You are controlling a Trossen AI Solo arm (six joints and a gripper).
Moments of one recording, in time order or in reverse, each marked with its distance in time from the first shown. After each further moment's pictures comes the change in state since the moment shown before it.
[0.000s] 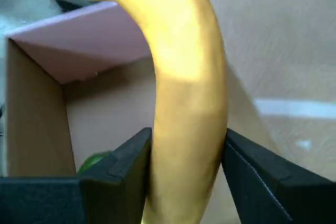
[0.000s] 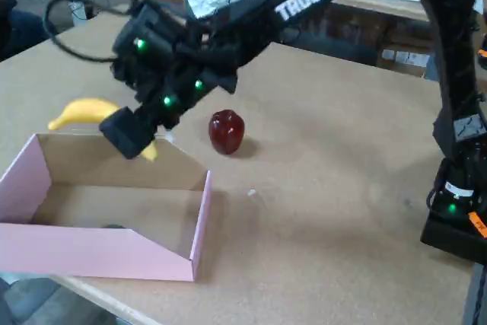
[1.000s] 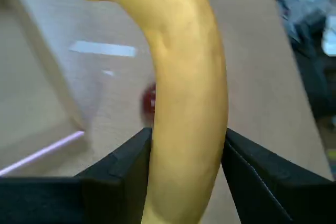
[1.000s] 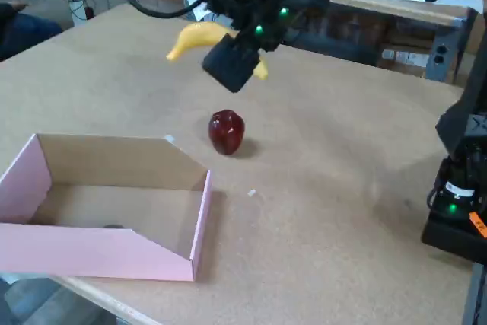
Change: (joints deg) arm -0.7 -21.3 -1.0 -42.3 24.9 3.4
